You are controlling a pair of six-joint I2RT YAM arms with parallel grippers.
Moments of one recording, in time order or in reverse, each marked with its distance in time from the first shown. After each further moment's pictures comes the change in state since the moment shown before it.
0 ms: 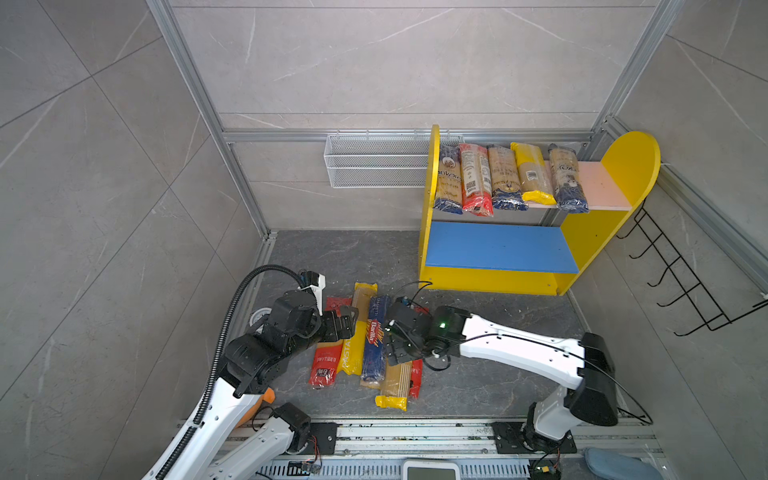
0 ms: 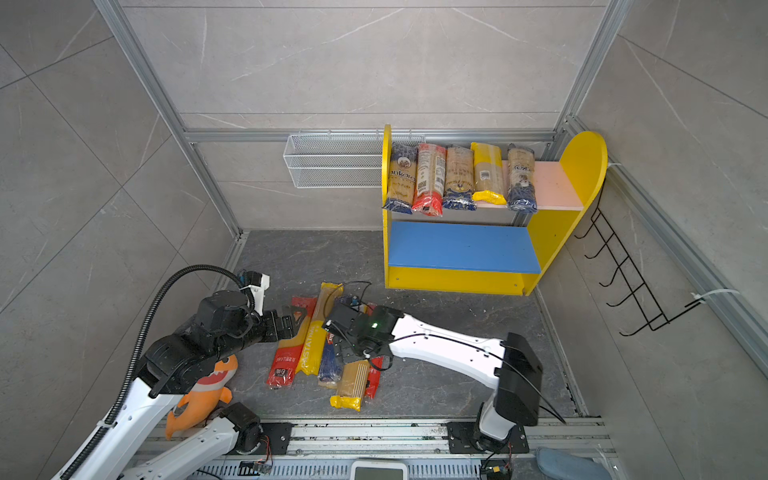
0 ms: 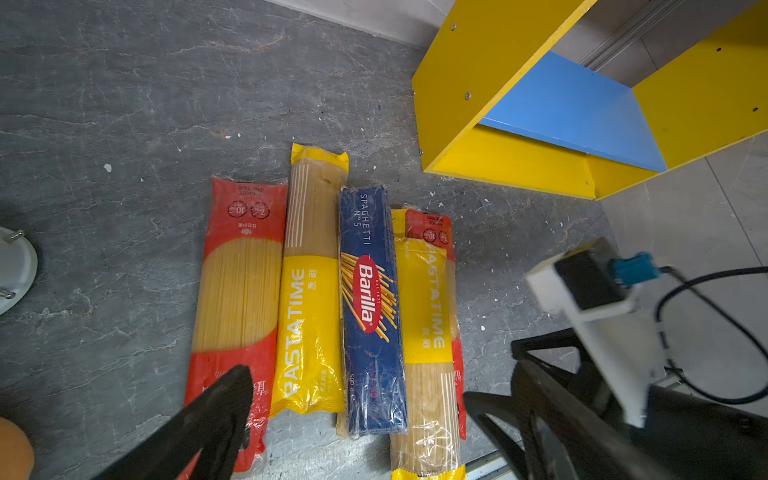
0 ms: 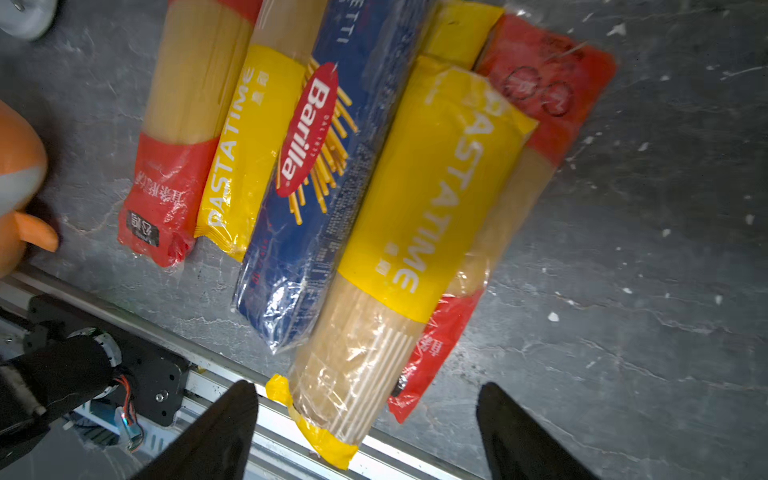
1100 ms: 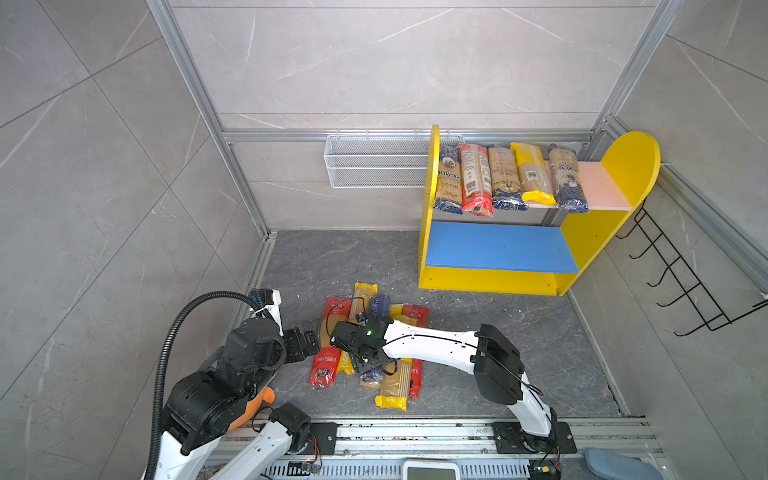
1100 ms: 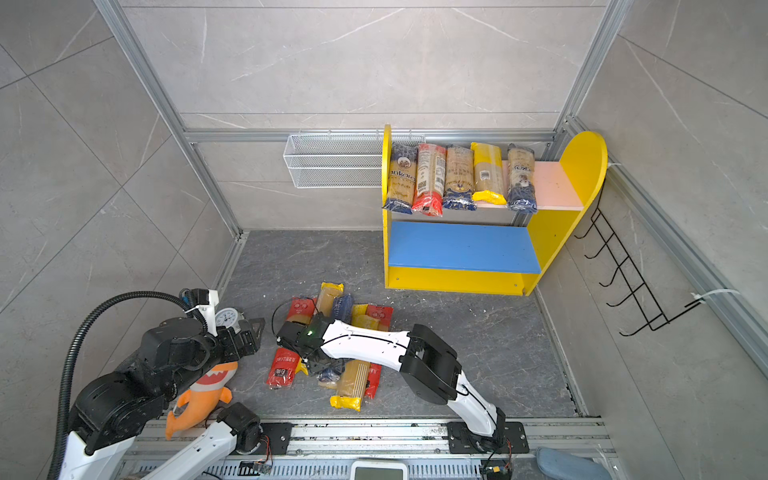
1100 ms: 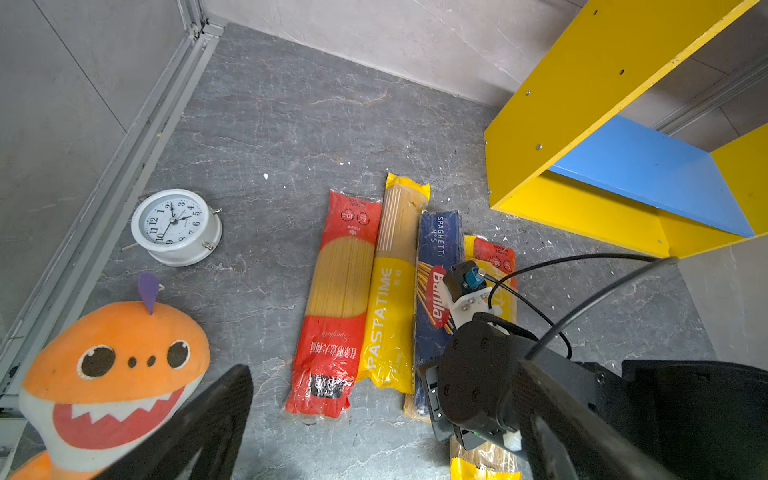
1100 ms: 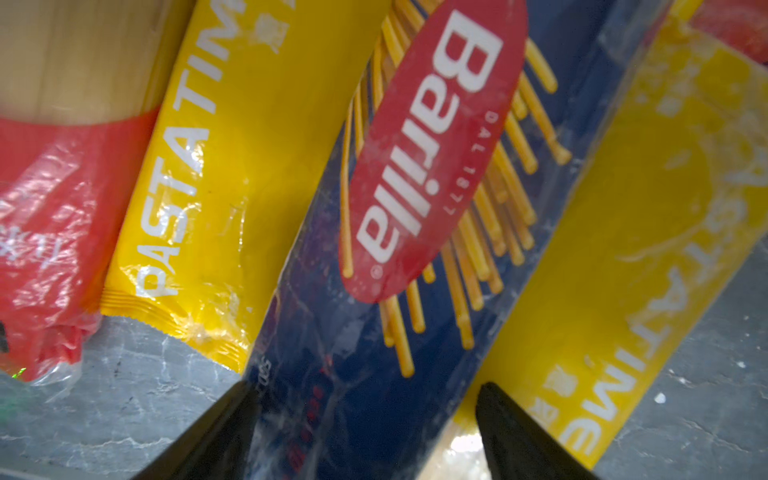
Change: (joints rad) left arm 0.005 -0.150 0.123 -0.268 -0.251 -0.032; right arm 0.057 0.483 0.381 -0.145 0.073 -0.003
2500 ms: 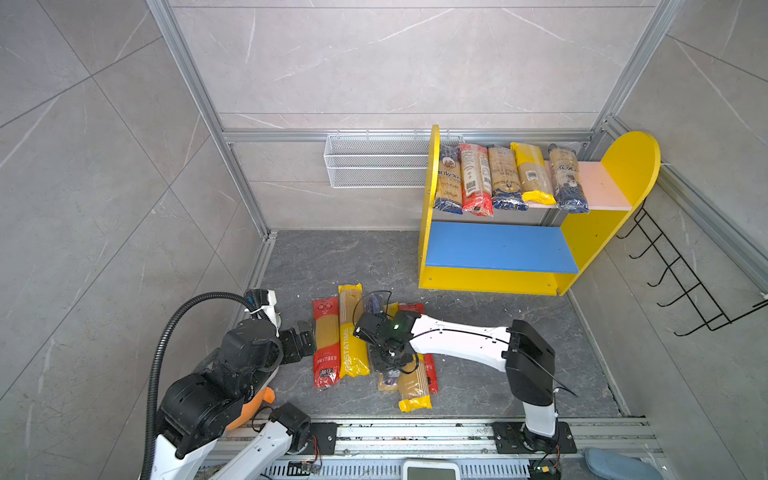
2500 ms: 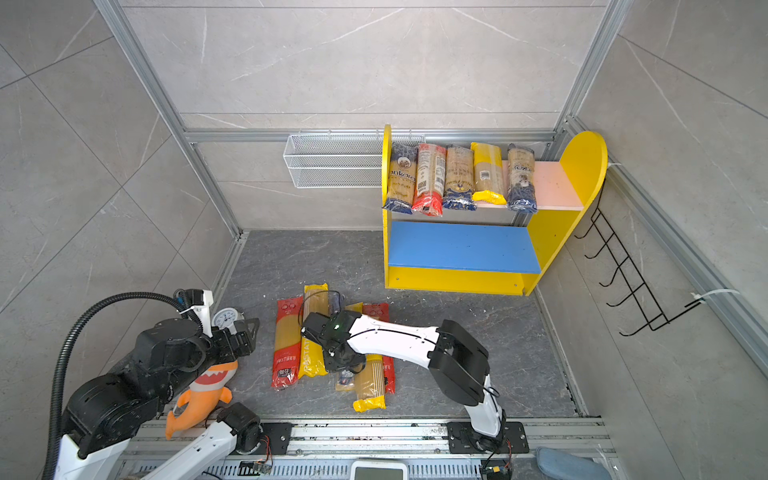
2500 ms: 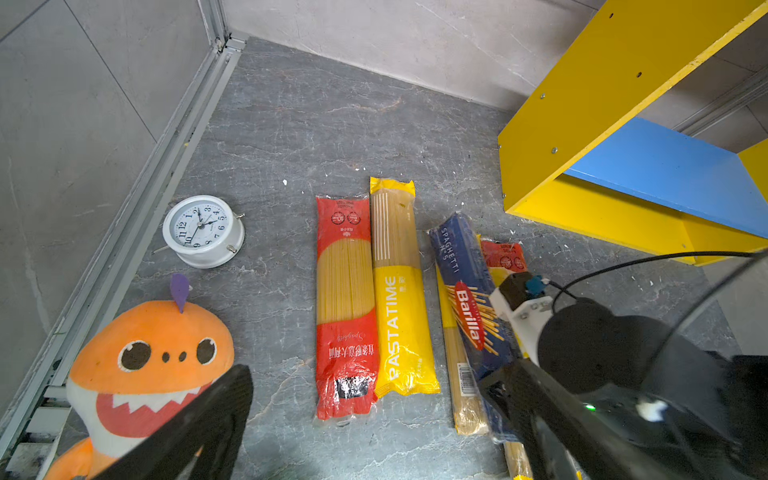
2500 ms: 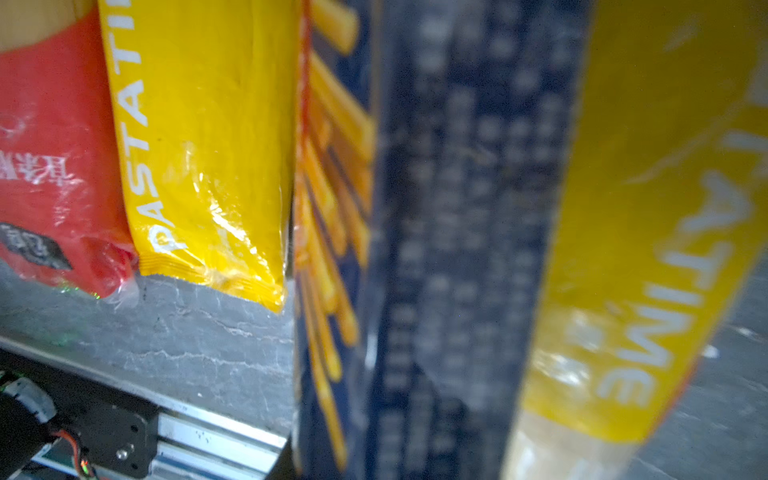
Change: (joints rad) left arm 0.000 0.013 0.025 -0.024 -0.032 0.021; right arm -0.080 -0.263 -0.288 0.109 -0.194 0.029
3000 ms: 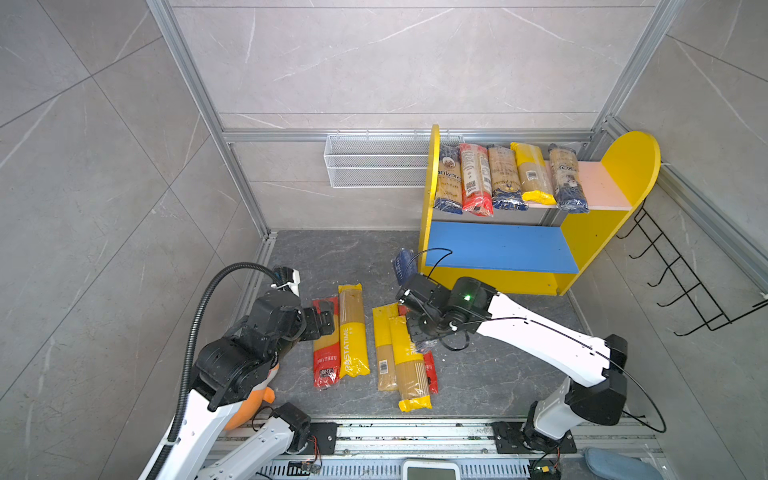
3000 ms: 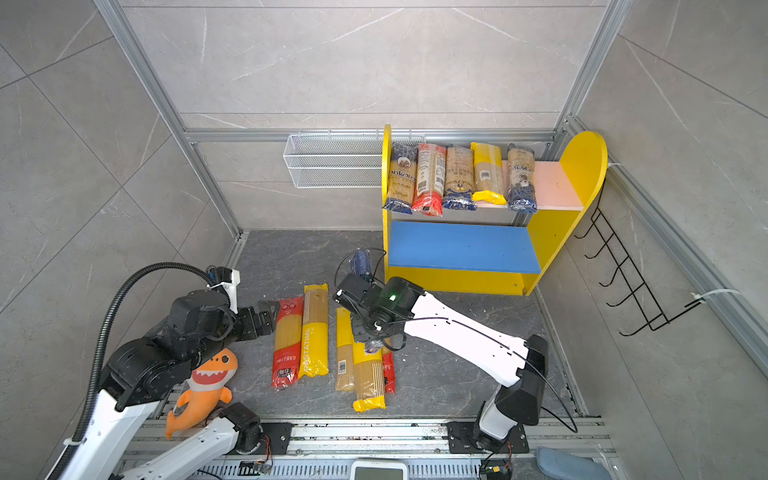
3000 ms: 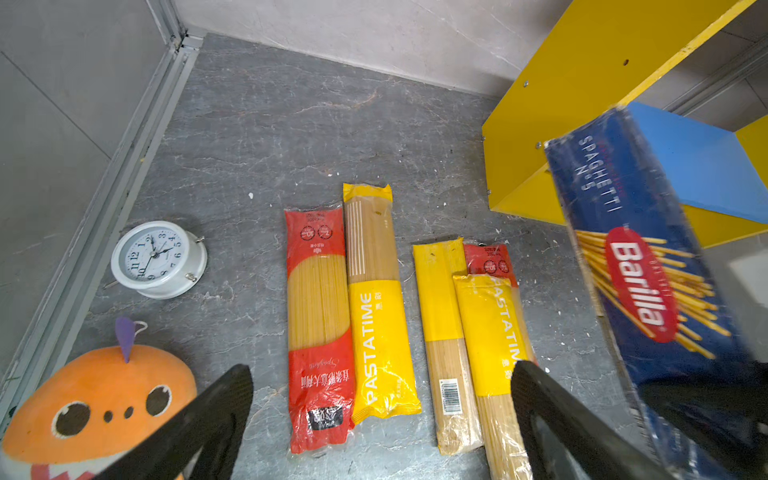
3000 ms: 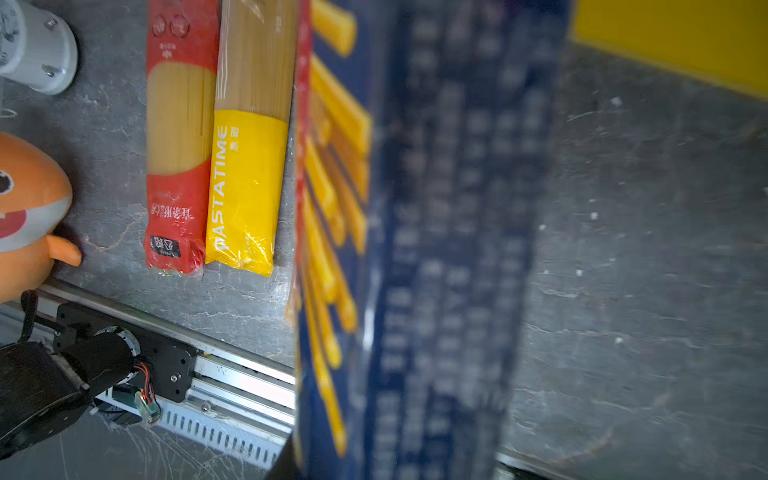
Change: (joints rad) left arm 0.000 0.188 0.043 0.120 0.057 0.042; right arm -0.086 -0.324 0.186 -0.335 0.177 -0.104
